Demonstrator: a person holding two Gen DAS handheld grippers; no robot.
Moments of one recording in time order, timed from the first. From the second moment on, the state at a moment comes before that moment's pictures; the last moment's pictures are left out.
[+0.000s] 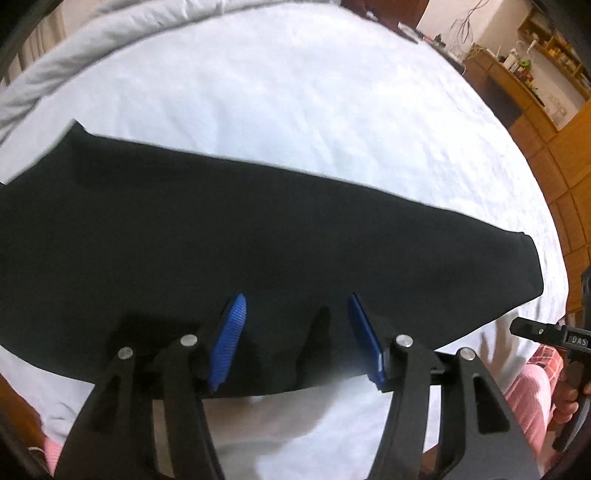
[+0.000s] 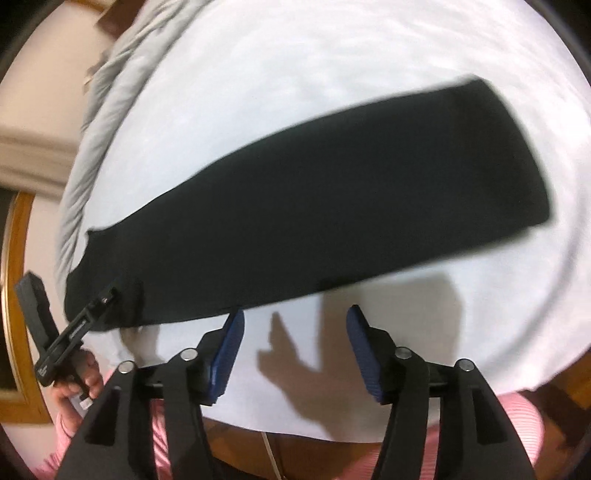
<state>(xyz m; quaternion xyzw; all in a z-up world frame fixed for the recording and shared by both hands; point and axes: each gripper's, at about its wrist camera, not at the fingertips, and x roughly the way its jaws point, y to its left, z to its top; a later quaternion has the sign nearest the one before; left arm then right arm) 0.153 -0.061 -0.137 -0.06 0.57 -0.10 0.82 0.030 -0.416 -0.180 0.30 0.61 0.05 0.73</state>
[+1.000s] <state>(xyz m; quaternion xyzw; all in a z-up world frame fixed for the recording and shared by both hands) 0.160 -0.078 -0.105 -0.05 0.51 -0.09 0.86 0.037 -0.537 -0.117 0.37 0.42 0.01 0.83</state>
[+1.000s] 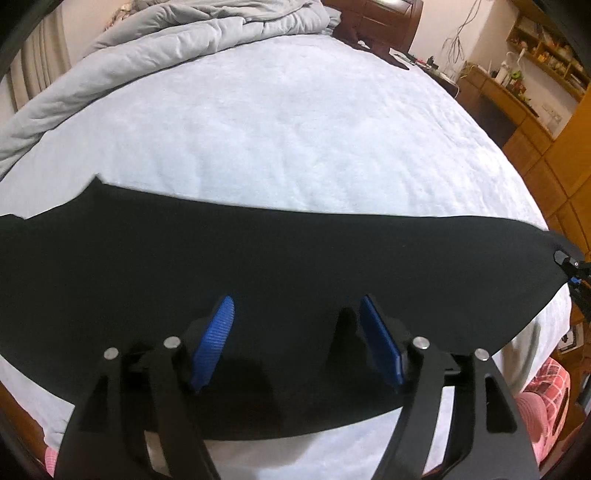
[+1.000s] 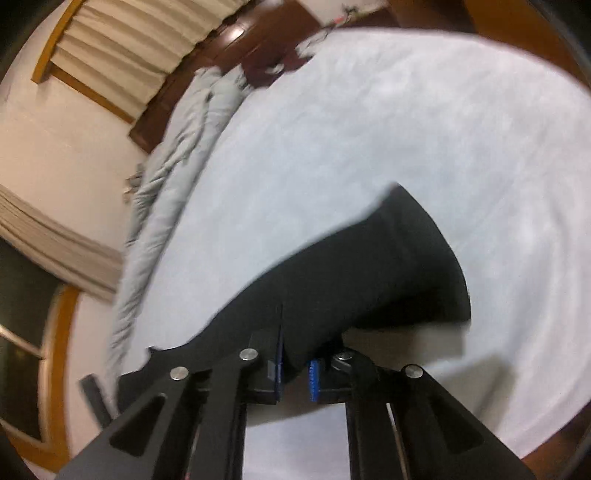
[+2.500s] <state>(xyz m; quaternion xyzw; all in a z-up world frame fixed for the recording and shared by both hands) 0.167 0.048 -0.119 -0.18 0.54 -0.02 0.82 0.087 -0.195 -0.099 0.03 0.50 0.13 0.86</state>
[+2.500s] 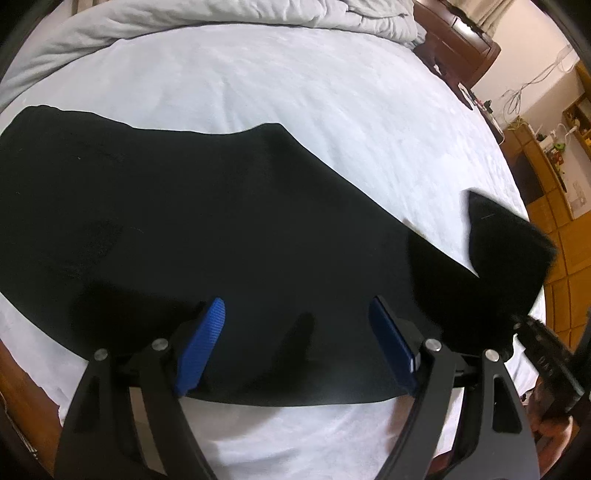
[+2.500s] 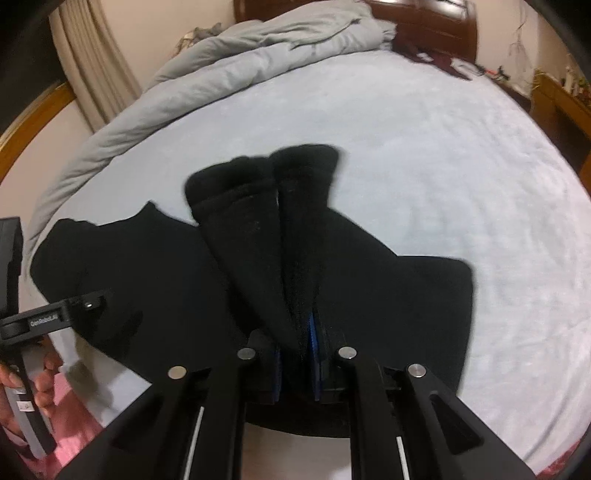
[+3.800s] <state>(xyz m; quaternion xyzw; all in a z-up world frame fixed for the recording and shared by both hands) 0.191 -0.025 -0.163 -0.24 0.63 -0.07 0.74 0.058 -0.267 -0.124 0.19 0.52 0.23 0.80</state>
